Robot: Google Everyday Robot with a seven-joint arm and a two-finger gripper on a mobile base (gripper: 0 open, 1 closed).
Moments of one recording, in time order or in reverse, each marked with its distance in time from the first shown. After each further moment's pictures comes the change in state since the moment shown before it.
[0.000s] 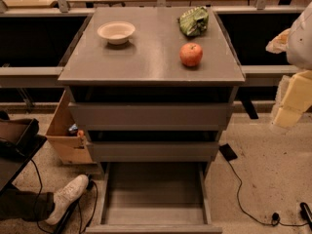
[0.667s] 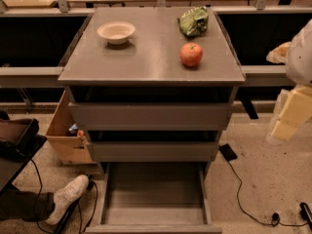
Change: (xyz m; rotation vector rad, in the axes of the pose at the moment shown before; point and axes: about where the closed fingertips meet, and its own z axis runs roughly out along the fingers) arm 0.007 0.008 0.016 0.020 -0.016 0.007
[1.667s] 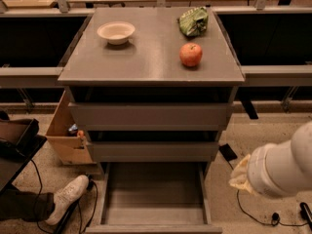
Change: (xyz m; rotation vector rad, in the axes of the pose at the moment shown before) arm 0.044 0.111 0.177 0.001 -0.055 0.110
